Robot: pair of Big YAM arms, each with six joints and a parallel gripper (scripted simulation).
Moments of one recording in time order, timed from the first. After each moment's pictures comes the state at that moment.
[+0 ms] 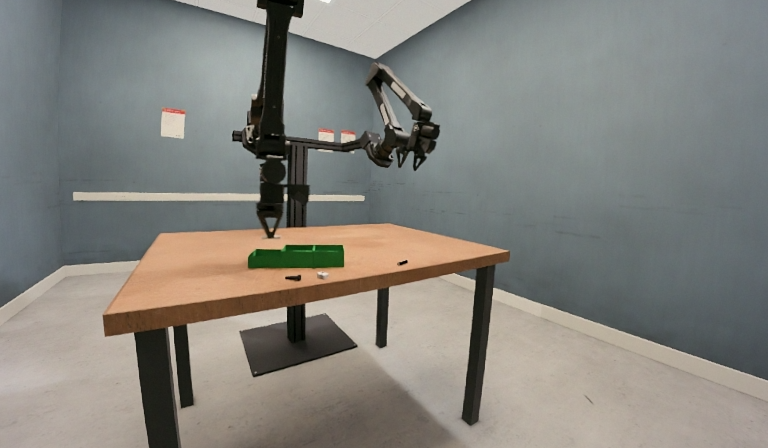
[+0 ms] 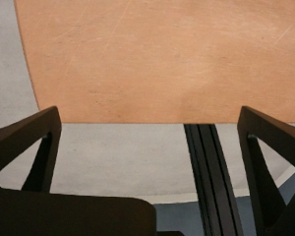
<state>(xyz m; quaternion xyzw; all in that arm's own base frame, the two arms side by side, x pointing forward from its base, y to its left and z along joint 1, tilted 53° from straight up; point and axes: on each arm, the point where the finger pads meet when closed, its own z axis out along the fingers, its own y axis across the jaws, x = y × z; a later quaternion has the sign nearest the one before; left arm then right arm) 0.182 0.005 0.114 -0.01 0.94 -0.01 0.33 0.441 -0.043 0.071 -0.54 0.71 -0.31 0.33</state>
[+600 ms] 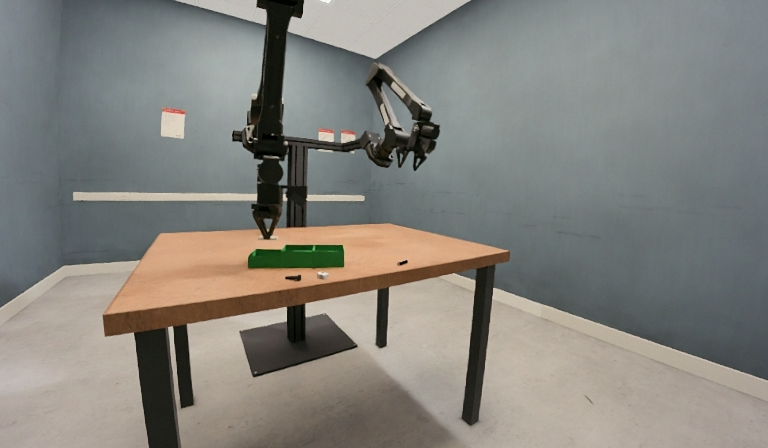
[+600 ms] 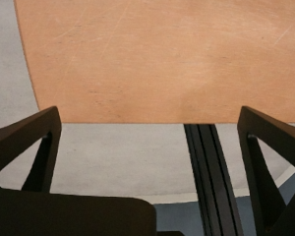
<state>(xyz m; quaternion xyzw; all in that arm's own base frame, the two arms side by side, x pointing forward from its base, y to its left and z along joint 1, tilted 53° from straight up) 0.182 0.005 0.114 -0.01 0.94 -0.01 0.33 0.444 -0.049 0.073 -0.51 0.74 -0.29 0.34</state>
